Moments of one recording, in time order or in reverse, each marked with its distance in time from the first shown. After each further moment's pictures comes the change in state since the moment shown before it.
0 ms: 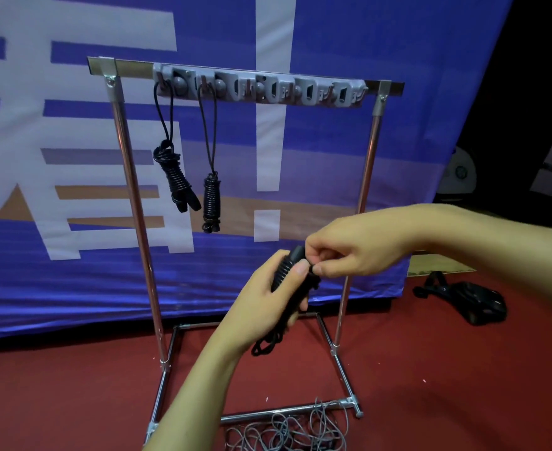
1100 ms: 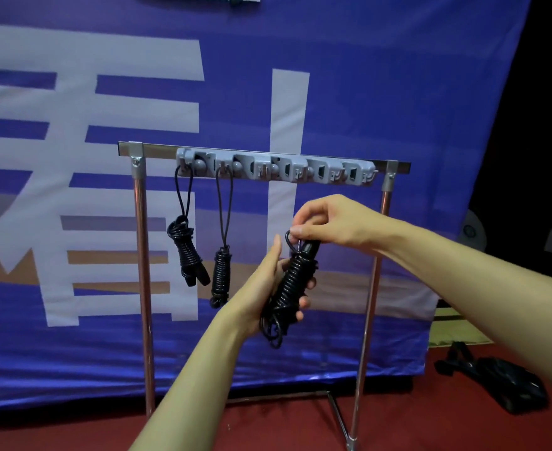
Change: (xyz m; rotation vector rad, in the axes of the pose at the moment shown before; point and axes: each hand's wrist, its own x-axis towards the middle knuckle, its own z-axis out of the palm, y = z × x) left_hand 0.122 0.049 -0.060 -0.491 -0.108 -0.242; right_hand 0.073 0.057 -0.087 0.705 0.588 0.020
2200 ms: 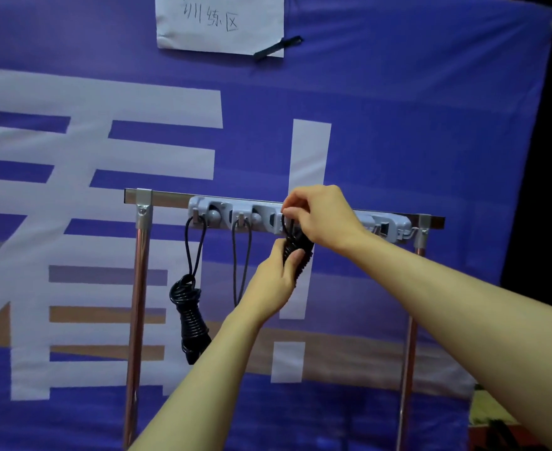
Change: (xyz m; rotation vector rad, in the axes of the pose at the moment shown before) left_hand 0.122 0.070 -0.086 0.937 0.417 0.529; right_hand 0.156 -0.015 -0.012 -0.491 0.532 -0.154
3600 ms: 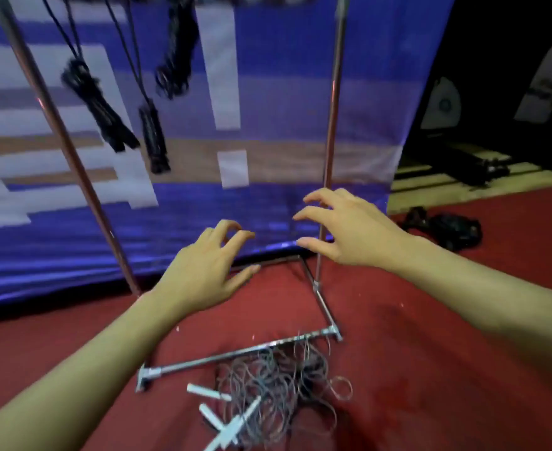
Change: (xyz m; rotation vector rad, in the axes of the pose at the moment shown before) left_hand -0.317 -0.023 0.077 0.816 -0.426 0.282; right_hand -0.411 0.079 -0.026 -0.310 -0.517 -0.013
